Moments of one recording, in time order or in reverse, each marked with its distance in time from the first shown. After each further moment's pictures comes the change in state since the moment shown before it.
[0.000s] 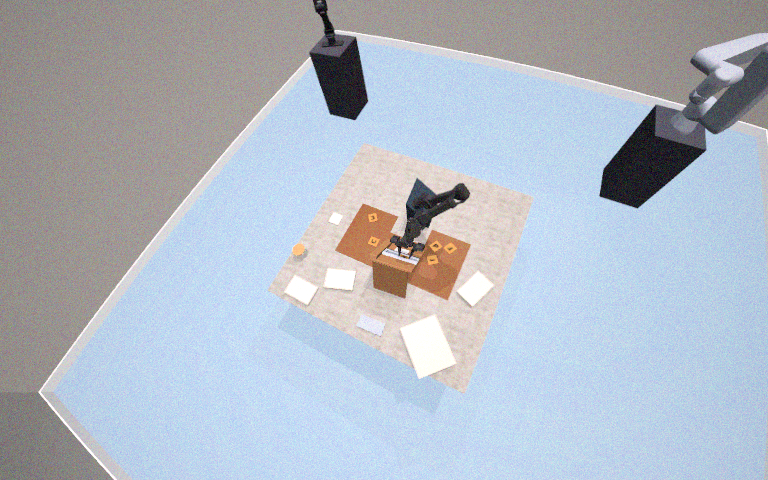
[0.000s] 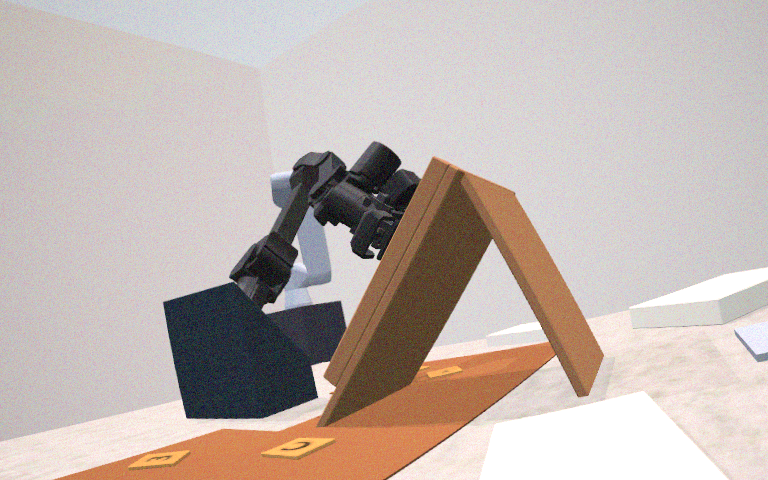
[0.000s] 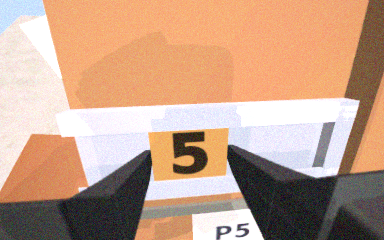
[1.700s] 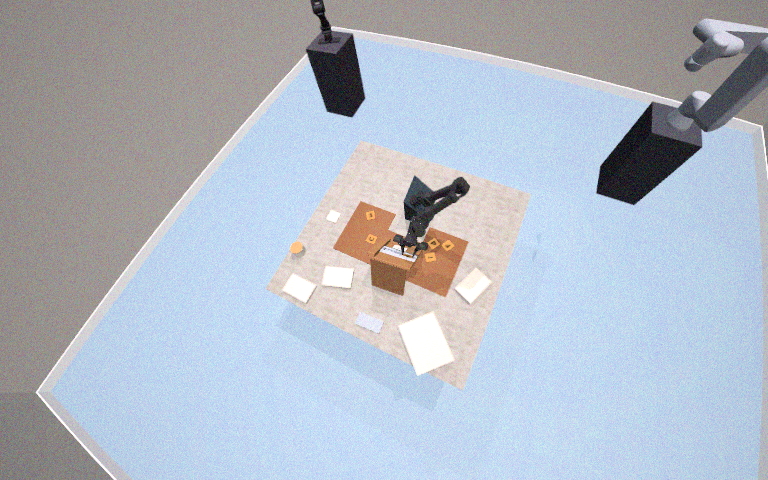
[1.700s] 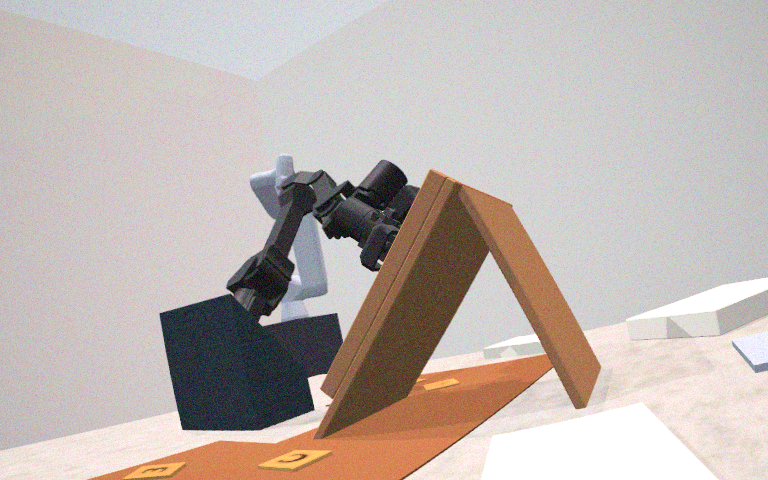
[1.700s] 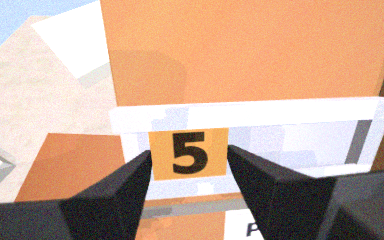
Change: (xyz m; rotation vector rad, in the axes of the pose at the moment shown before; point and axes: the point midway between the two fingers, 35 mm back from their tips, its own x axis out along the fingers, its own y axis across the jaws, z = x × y) arm 0.000 0.031 0.000 0.000 -0.002 0.003
